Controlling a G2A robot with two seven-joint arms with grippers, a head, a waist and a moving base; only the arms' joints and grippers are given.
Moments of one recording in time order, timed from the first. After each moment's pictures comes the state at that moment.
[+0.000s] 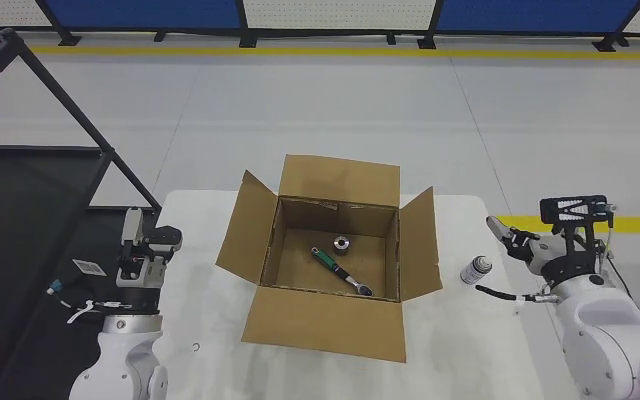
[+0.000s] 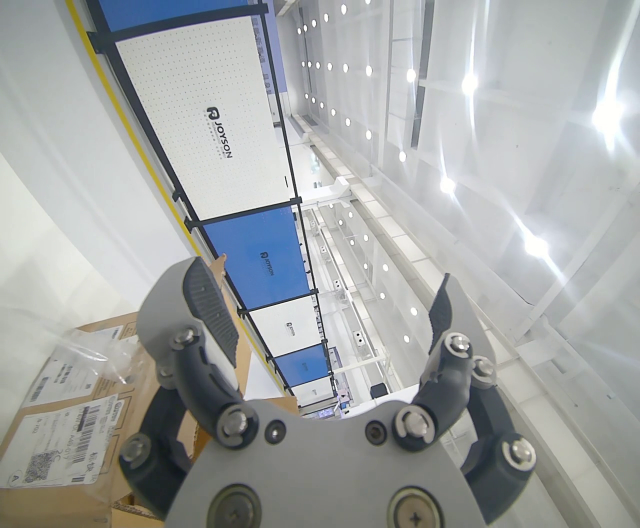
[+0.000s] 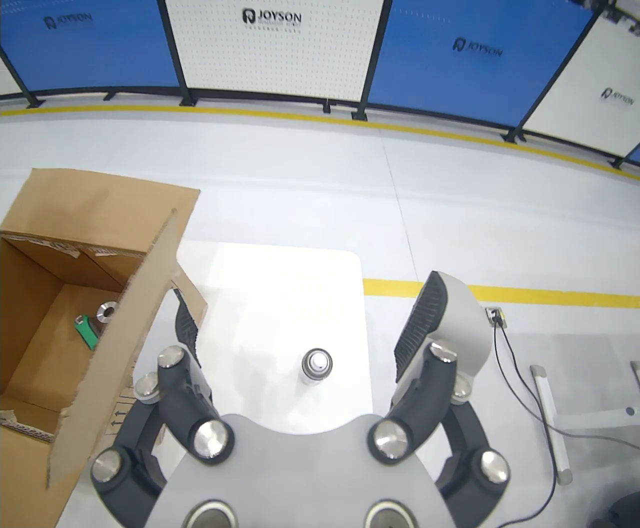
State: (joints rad) left arm 1.39 -1.38 -1.70 -2.04 -0.12 -0.05 -0.03; right arm -1.20 -1.12 1.68 -2.20 -1.20 0.09 0.79
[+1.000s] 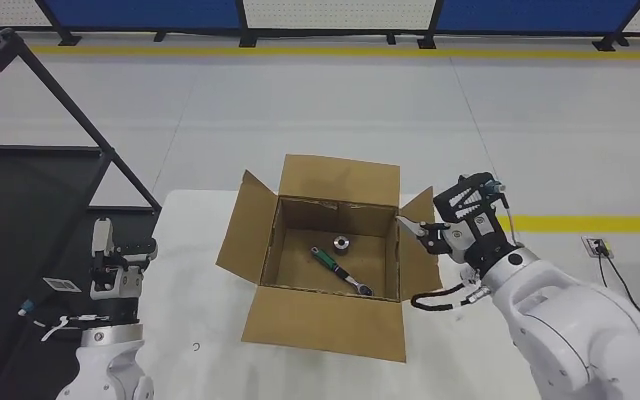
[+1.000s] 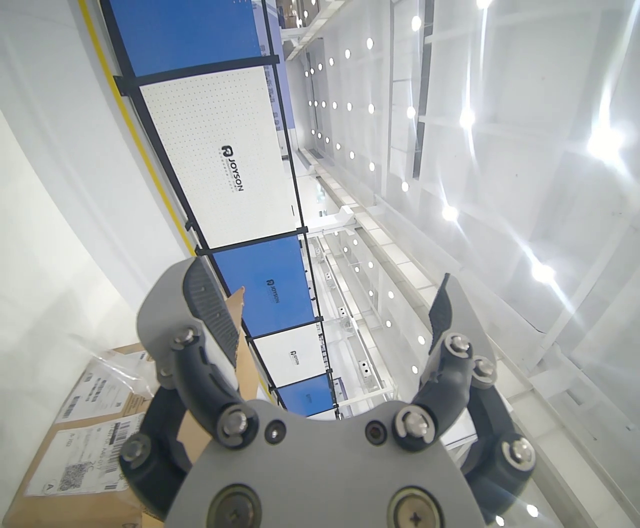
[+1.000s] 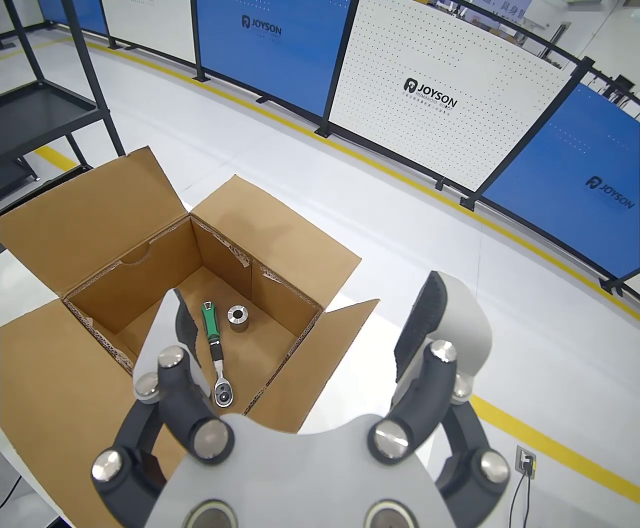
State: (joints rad) left arm 1.44 -1.38 -1.76 -2.05 -0.14 -0.06 0.03; right arm -0.94 -1.12 1.38 -2.18 -1.15 -0.09 0.86
